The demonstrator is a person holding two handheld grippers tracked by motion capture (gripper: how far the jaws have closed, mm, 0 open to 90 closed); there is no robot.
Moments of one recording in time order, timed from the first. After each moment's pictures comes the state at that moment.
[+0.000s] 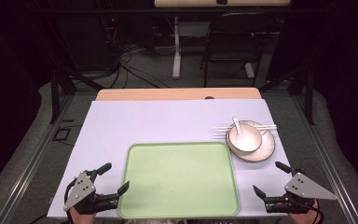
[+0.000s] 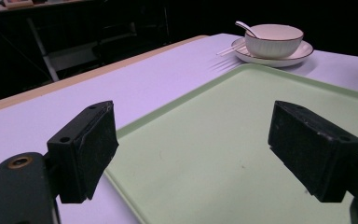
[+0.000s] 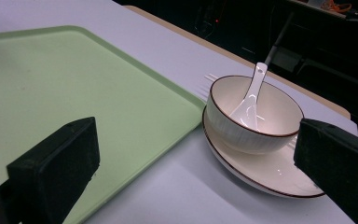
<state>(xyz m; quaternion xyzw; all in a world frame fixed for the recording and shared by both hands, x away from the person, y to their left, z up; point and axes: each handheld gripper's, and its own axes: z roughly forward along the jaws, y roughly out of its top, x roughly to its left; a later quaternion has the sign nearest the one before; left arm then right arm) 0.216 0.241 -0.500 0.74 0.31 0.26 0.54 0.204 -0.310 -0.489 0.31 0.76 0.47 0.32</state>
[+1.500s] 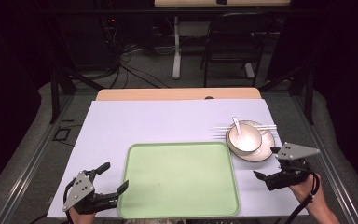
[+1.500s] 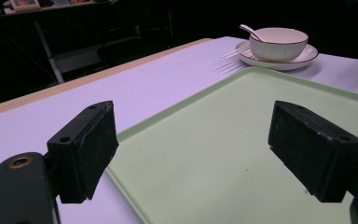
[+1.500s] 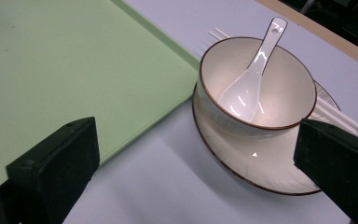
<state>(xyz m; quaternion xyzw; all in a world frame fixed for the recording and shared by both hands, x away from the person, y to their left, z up) 0.216 0.243 -0.499 0.73 0.31 0.27 0.54 0.273 -0.316 -0.459 0.32 0.84 0.38 0.22</state>
